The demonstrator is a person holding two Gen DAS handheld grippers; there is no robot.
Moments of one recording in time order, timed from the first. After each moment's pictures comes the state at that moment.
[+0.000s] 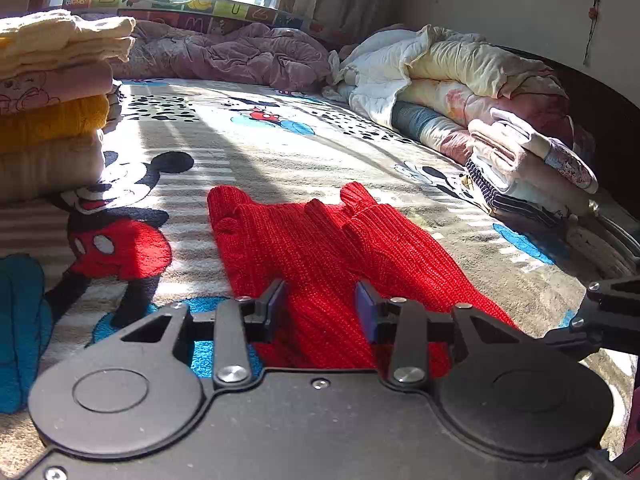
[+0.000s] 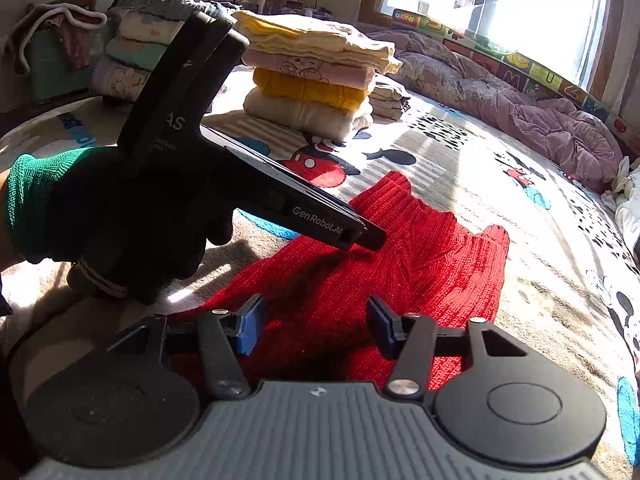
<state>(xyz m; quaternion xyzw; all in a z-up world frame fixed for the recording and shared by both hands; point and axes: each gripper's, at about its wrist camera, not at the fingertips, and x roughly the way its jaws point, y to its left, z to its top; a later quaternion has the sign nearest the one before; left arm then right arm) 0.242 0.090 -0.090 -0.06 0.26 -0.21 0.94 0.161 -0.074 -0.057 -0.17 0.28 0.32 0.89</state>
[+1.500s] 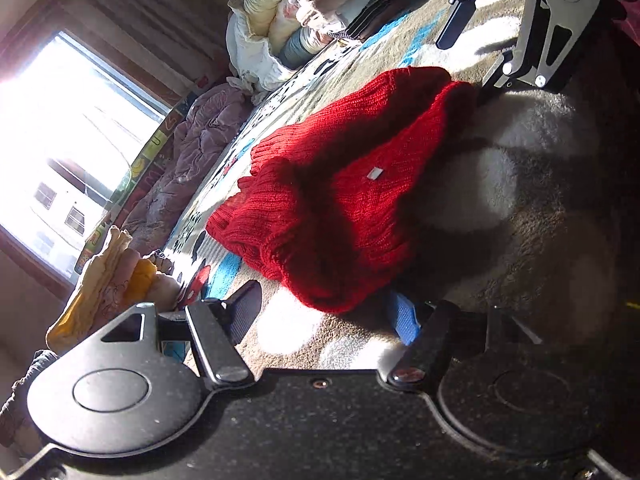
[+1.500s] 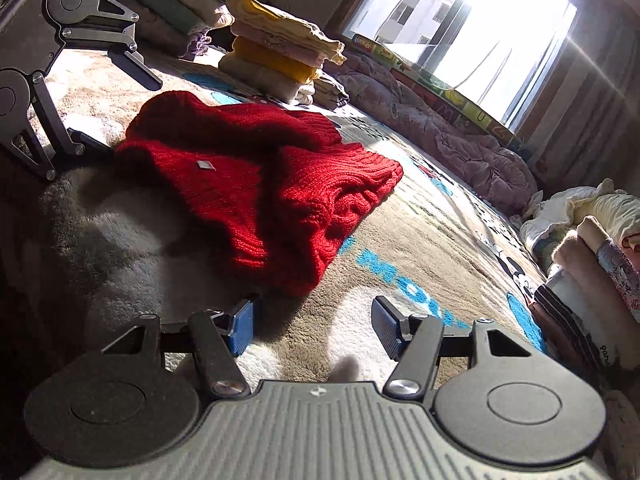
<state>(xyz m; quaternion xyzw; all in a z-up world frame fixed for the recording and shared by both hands) 0.033 0.010 -0.150 0.48 0.15 -0.16 0.85 0.041 -0.177 -0.132 -0.30 0.19 0.22 0.91</state>
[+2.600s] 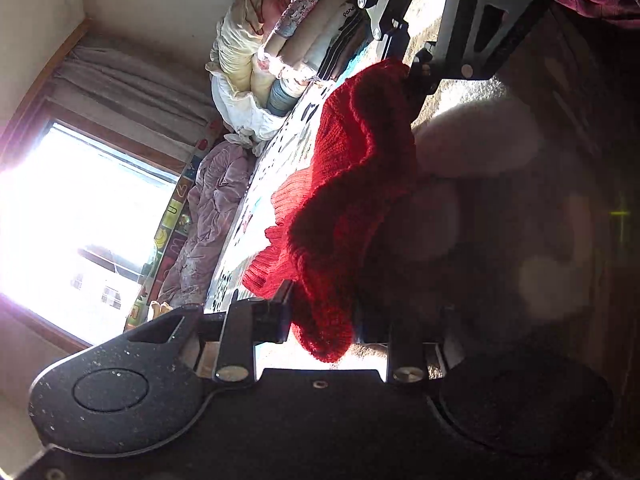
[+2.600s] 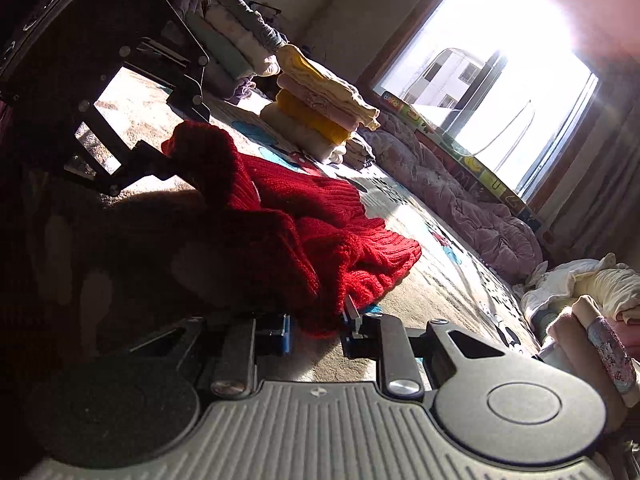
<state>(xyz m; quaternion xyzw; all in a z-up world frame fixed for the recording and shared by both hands) -0.030 0.001 -0.123 0.53 0.08 -0.18 0.83 -0.016 -0.169 -0.102 -0.32 0.10 0.27 0.90</state>
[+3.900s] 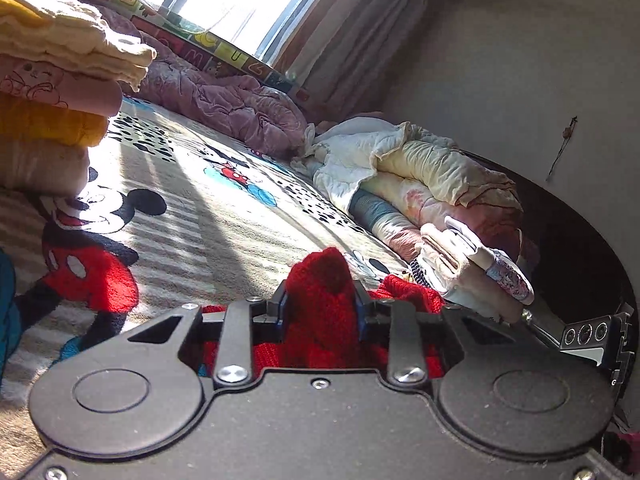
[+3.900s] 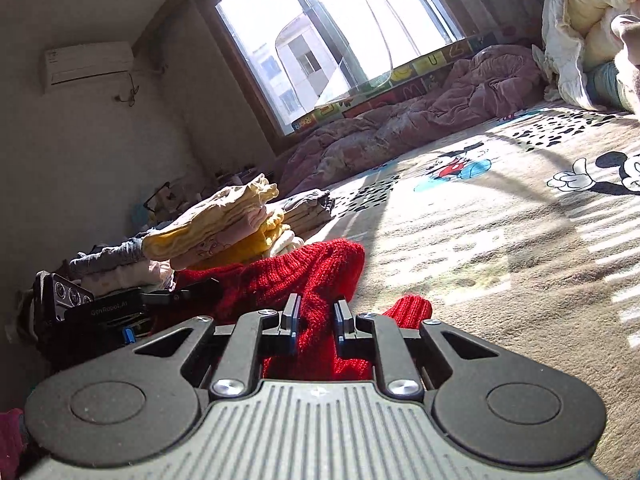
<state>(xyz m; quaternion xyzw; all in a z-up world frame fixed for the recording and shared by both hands) 0.264 0.121 -0.080 -0.23 0.19 -0.26 0.92 0.252 -0.225 -0.091 0.21 0.19 0.32 0.90</state>
